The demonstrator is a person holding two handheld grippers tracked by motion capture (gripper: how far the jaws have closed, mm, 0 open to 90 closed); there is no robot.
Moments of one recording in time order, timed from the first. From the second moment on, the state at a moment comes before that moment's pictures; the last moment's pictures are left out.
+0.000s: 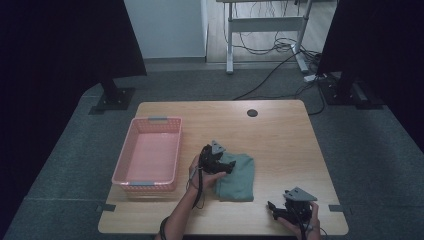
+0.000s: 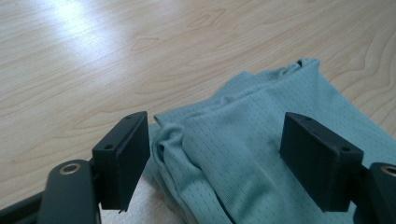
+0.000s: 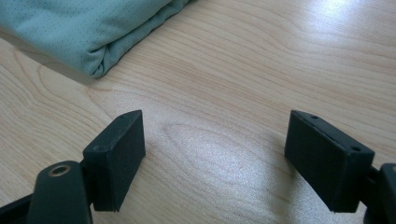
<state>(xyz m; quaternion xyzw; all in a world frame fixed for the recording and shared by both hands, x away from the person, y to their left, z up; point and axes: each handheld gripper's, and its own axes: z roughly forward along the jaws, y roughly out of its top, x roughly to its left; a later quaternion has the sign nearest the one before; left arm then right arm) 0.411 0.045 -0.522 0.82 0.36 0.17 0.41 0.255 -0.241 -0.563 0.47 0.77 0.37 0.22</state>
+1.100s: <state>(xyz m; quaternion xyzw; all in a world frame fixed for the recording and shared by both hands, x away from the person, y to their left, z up) 0.433 0.047 -0.545 0.82 0.39 0.12 0.40 0.255 -0.241 -0.563 0.47 0.77 0.37 0.22</state>
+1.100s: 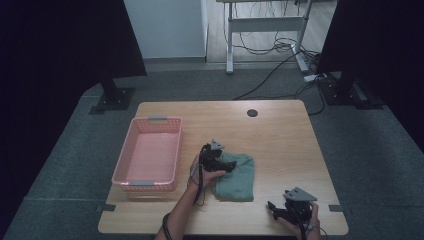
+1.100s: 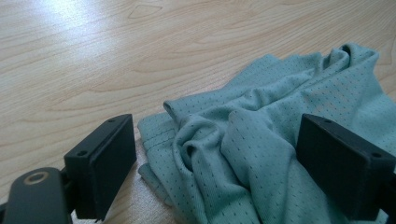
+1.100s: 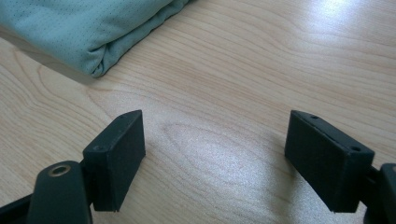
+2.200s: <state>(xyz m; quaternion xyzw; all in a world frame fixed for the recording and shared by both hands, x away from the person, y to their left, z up) 0.431 0.052 -0.546 0.81 0.39 0.07 0.43 0.255 -0.241 -0.563 0.47 0.77 0.37 0.22</state>
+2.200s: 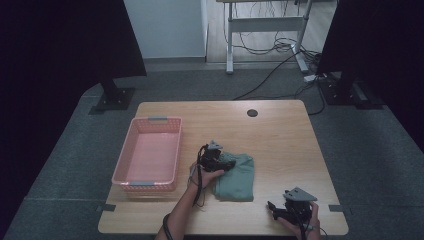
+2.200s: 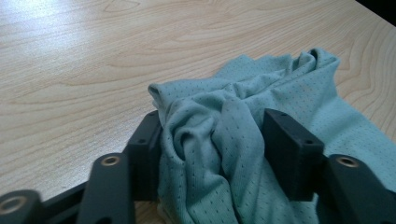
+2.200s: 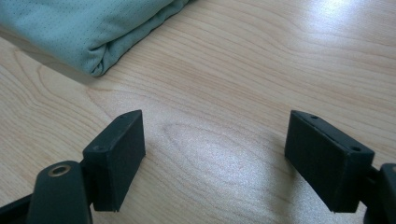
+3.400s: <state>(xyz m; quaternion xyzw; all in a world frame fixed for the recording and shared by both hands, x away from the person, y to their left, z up) 0.407 0.048 -0.534 0.80 0.40 0.12 0.43 0.255 -0.241 -0.563 0.47 0.77 0.37 0.22</state>
